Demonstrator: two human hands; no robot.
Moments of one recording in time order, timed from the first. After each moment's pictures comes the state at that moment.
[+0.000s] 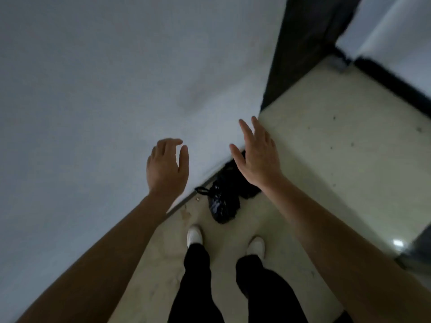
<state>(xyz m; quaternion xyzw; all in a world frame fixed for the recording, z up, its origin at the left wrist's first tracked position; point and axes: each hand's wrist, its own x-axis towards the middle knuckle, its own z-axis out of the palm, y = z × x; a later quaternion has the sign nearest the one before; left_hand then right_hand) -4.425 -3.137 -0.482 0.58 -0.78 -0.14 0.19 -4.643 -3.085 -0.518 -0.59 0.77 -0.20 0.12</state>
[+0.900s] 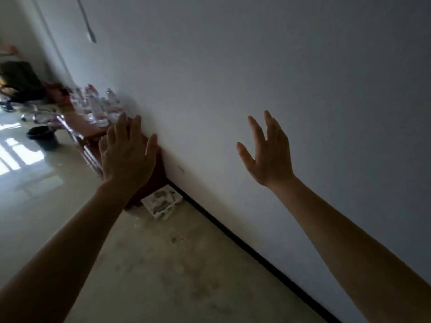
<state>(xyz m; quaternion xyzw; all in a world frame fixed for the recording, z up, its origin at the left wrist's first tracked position) -3.761 -2.448 -0.101 0.90 -0.22 0.33 0.17 -3.891 -2.730 -0.123 -0.93 0.13 -0.35 0.05</state>
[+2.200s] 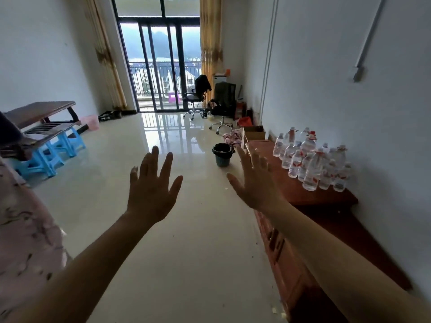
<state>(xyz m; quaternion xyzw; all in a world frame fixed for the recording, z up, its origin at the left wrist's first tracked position) -3.007 -1.688 -0.118 0.97 0.06 0.25 0.01 -2.899 -1.942 -0.127 -0.93 -0.24 -0.21 0.16</state>
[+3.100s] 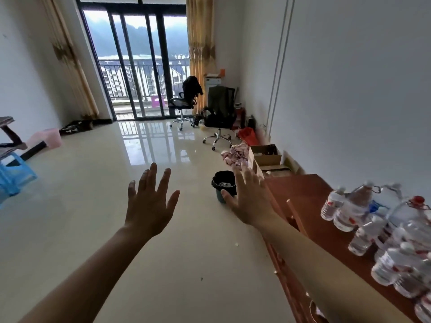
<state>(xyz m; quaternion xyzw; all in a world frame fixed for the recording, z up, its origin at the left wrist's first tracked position) -2.251 -1.399 -0.170 0.98 0.04 0.20 -0.01 -2.165 -1.654 -0.185 -0.96 -0.20 -0.16 0.14</state>
